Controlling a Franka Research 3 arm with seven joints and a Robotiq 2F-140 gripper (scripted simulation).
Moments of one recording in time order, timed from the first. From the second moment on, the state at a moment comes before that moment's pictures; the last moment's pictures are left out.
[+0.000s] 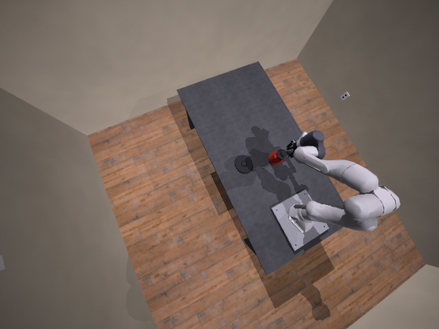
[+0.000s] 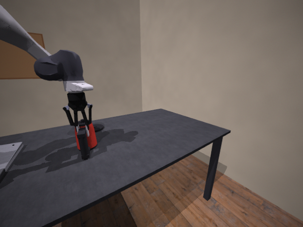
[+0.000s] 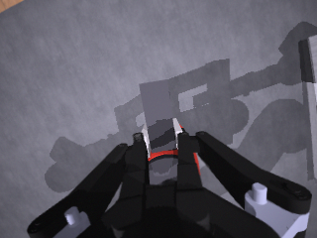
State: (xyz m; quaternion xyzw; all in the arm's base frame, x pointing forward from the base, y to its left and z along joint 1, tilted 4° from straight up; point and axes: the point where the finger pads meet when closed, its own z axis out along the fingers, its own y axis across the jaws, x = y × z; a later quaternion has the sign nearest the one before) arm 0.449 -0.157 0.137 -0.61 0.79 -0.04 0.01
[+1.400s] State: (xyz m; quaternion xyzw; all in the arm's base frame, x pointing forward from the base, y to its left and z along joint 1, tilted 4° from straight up) arm 0.447 -0.156 0.158 -0.60 0.80 -0.04 0.01
